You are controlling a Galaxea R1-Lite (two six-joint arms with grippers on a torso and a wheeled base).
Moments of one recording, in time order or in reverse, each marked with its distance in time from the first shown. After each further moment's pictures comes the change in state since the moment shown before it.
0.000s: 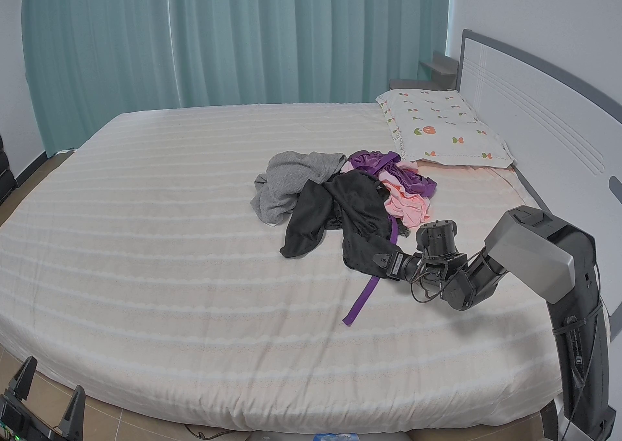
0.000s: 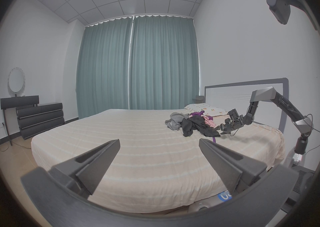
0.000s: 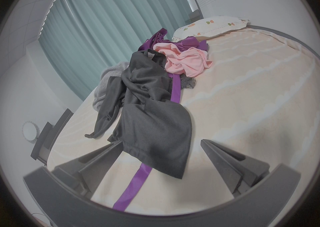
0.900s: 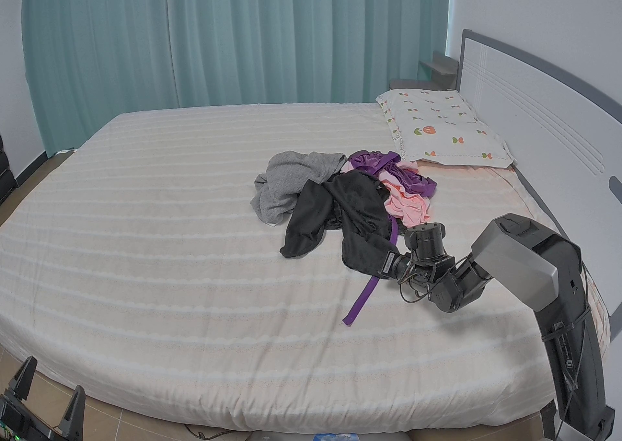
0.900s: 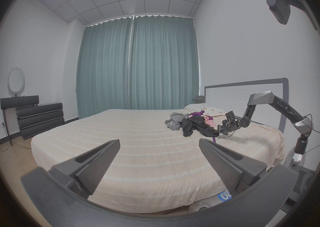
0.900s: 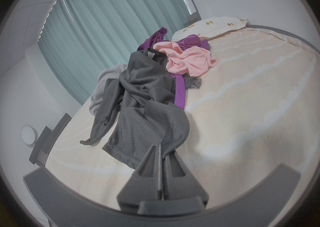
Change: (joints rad) left arm 0.000 0.000 0.000 0.000 0.000 0.000; right arm 0.021 0.079 -0.110 -0.002 -0.052 0.030
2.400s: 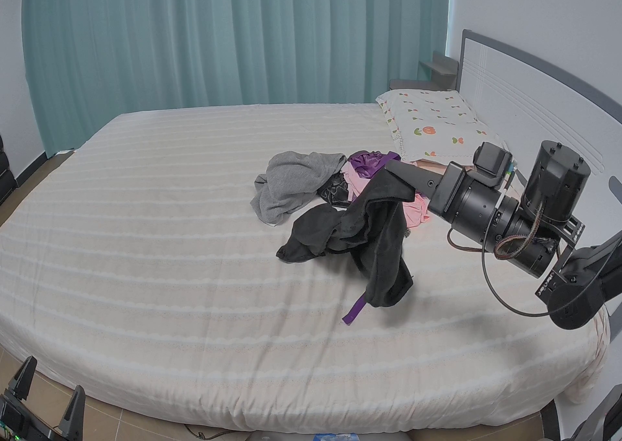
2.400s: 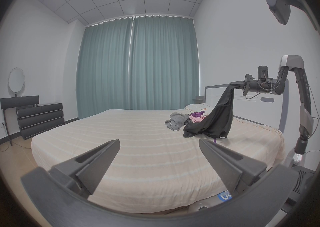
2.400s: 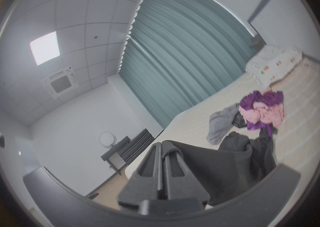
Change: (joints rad) left arm -0.001 0.000 0.000 -0.001 0.001 0.000; right arm 0.196 -0.870 0.664 -0.422 0.309 0.097
